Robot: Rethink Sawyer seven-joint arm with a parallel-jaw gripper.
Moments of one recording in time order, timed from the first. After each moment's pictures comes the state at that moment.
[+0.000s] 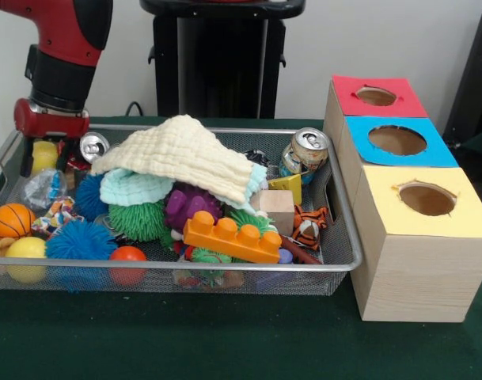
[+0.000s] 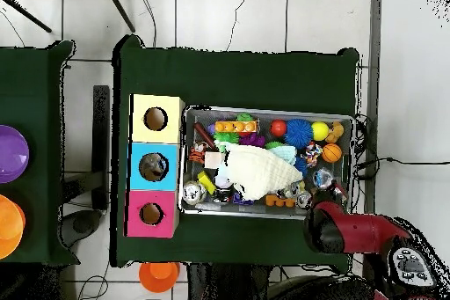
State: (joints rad) arm -0.60 -0.42 -0.17 1.65 -0.75 -0.10 1.14
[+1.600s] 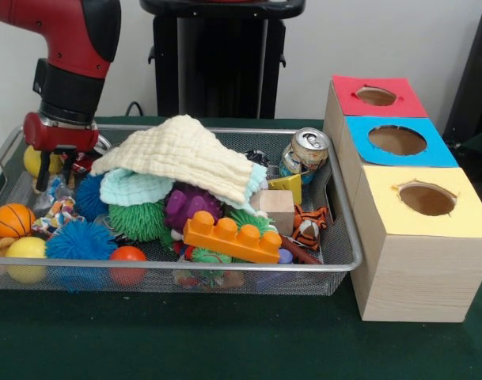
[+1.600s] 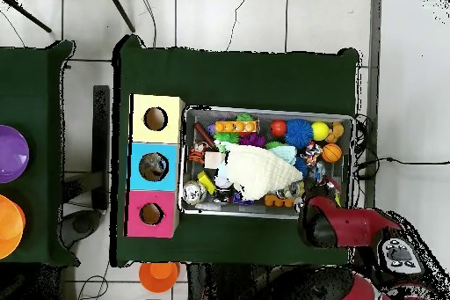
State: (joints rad) arm -0.56 -0.38 -0.18 1.62 -0.74 -0.14 1.14
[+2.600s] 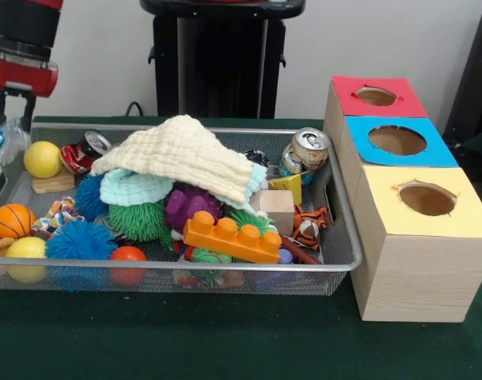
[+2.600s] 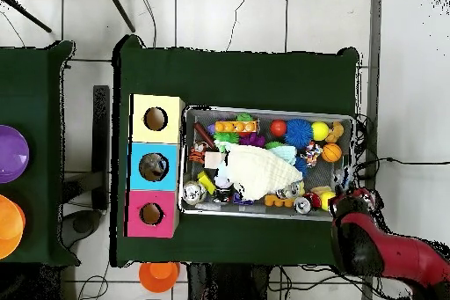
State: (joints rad) arm -0.94 -0.71 0.17 1.85 -0.80 -0.03 1.14
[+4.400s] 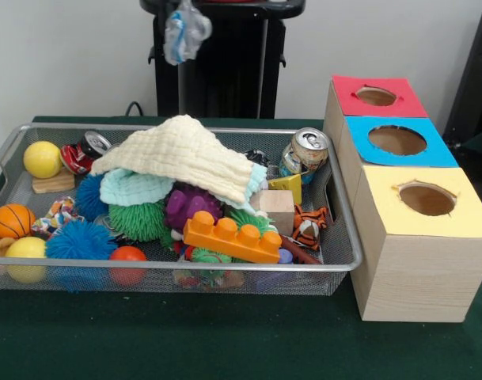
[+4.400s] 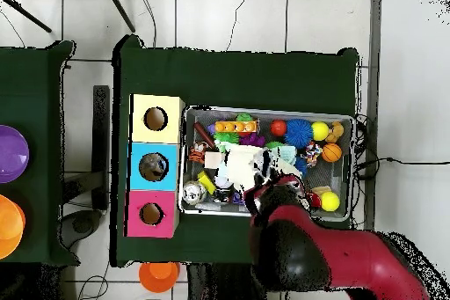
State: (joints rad) arm -0.96 -1.23 0.71 2.26 -0.28 0.26 1.14
